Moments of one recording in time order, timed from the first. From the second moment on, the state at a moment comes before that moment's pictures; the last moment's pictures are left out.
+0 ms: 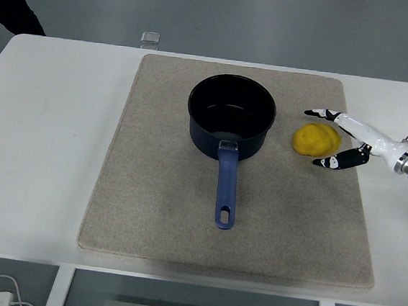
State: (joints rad) left arm 0.01 0.00 0.01 -0.08 0.05 -0.09 0.16; right arm 1.02 -0.52 -0.11 0.79 -0.91 -0.14 0.61
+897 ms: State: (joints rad) left arm 0.01 0.00 0.01 -0.08 0.05 -0.09 0.16; right arm 1.01 -0.52 -0.11 0.79 -0.89 -0.19 0.61
